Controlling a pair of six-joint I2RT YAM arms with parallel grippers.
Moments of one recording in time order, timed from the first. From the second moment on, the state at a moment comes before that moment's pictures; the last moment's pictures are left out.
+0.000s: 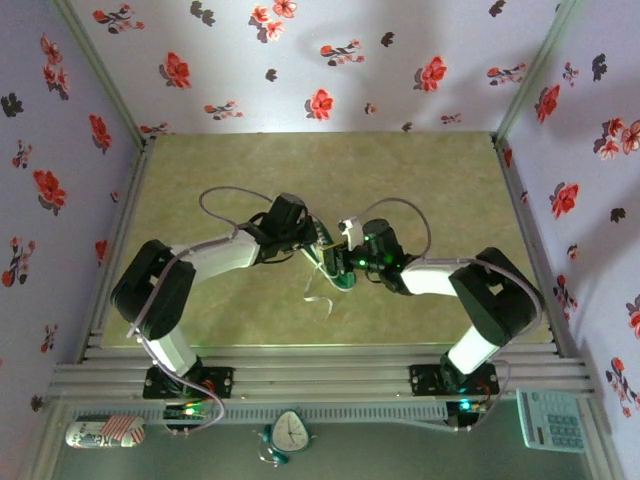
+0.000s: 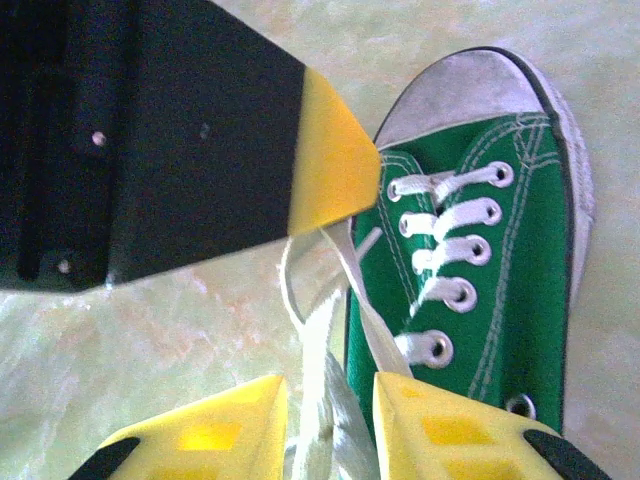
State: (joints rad) left arm -0.71 1.70 1.02 -0.09 0.02 -0.86; right arm 0.64 1.60 0.61 0.46 -0.40 0.34
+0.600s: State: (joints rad) left arm -0.71 1.58 0.86 0.12 0.11 -0.57; right arm 0.64 1.47 0.59 0.33 -0.32 0.30
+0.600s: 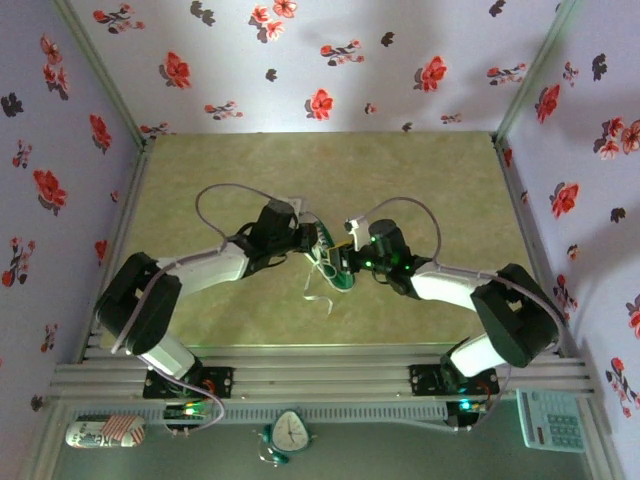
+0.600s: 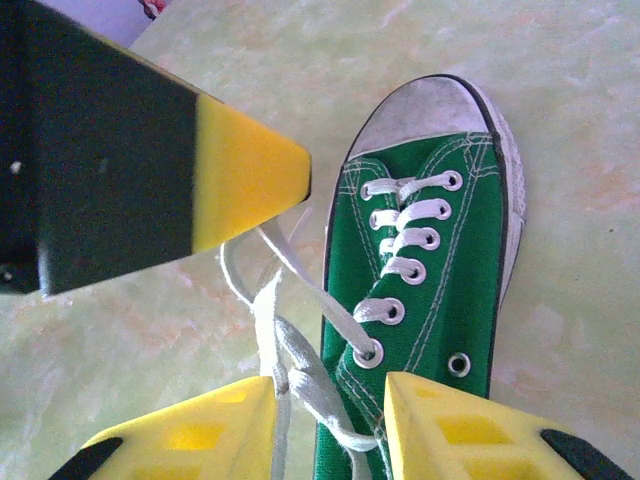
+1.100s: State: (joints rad) left arm -0.71 1.52 0.72 0.36 0.28 -0.20; right arm 0.64 1.45 0.58 0.35 -0.30 0.32
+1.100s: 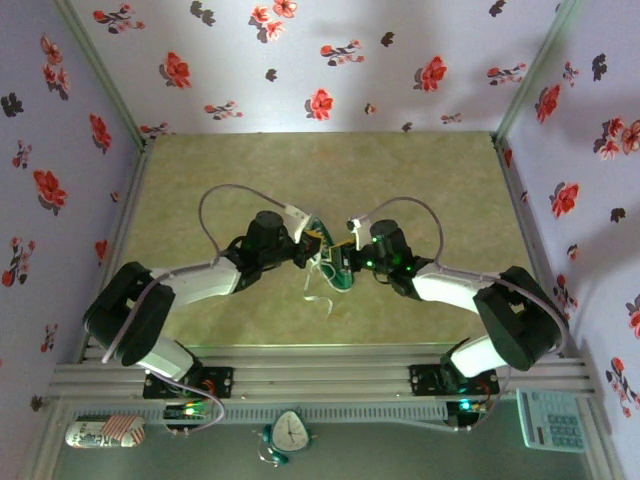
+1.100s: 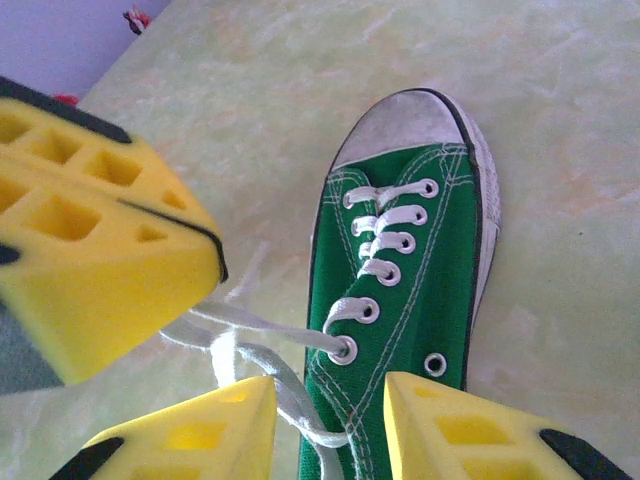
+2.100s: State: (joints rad) left arm -0.69 1.59 0.61 0.58 0.34 -0.41; right arm 0.62 1.43 0.54 0.40 -0.32 0.34
